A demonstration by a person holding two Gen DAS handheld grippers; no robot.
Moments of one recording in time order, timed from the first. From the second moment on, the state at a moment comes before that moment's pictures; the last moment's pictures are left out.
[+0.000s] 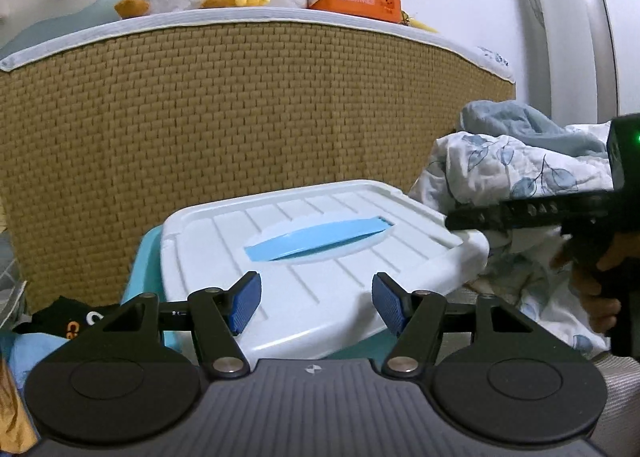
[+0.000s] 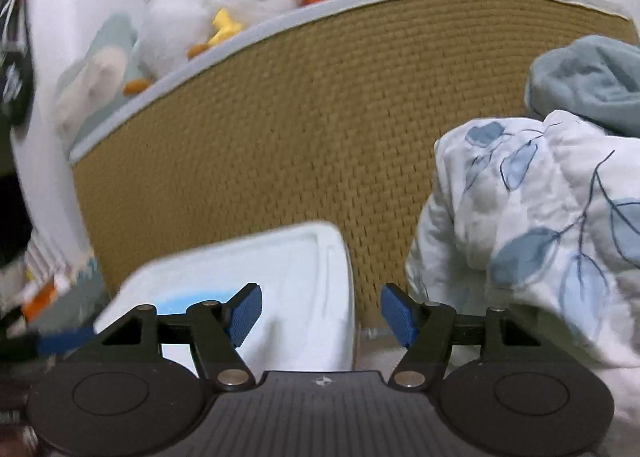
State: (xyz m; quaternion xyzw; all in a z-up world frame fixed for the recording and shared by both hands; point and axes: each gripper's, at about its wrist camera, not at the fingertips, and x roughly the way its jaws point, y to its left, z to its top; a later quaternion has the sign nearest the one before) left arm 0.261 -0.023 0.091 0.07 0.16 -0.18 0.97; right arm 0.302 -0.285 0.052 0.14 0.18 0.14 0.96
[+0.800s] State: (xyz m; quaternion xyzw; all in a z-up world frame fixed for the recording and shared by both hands) left arm 0.269 0.012 0.079 0.01 0.16 -0.09 0.98; right arm 0.281 -0.218 0.051 0.04 0.18 0.19 0.97
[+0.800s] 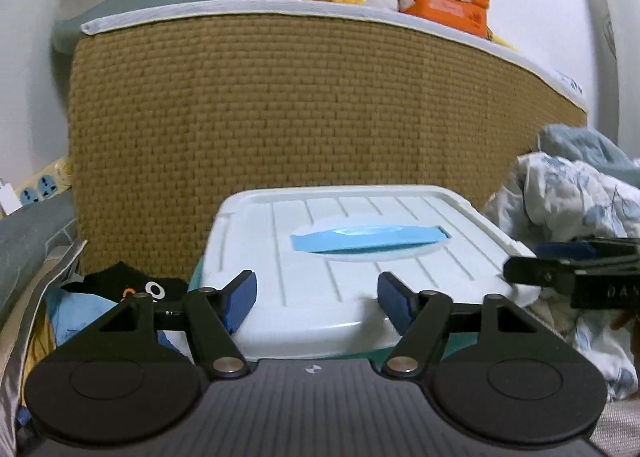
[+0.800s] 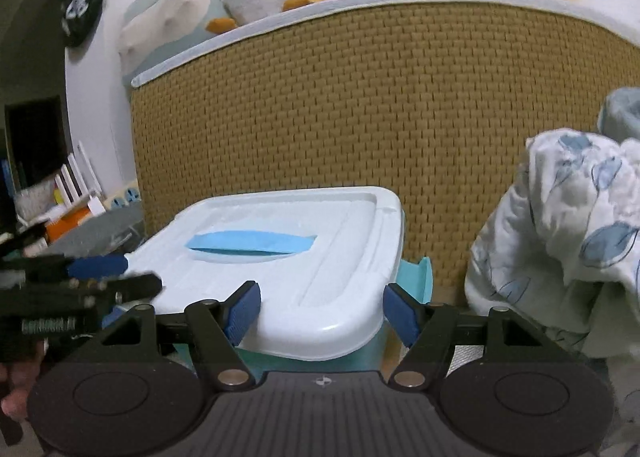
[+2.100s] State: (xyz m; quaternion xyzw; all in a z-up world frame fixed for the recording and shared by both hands) left arm 0.121 0.003 0.046 -0.03 0.15 -0.05 0.99; right arm 0.139 -0.171 0.031 -0.03 0.11 0.12 0.99
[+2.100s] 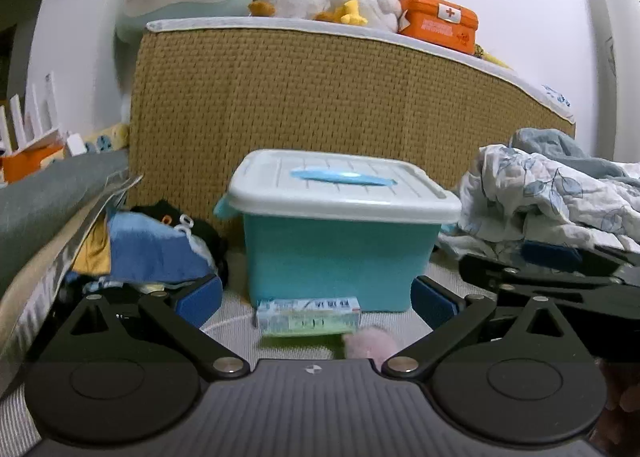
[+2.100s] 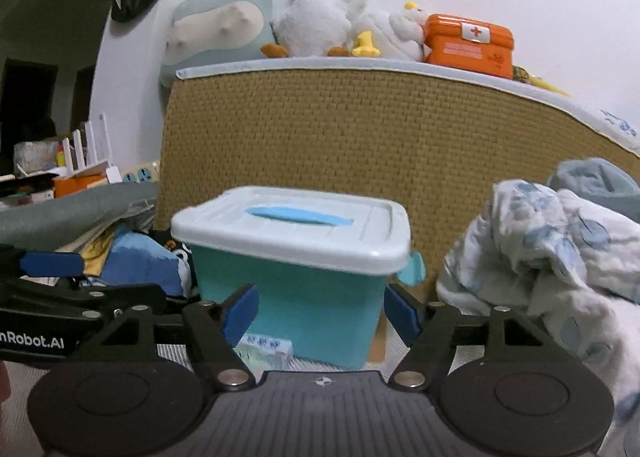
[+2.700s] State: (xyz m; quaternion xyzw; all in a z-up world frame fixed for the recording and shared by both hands) left arm 0.040 0.010 0.039 -0.06 0.15 -0.03 0.99; right arm 0.036 -0.190 0.018 0.02 0.10 0.07 0.99
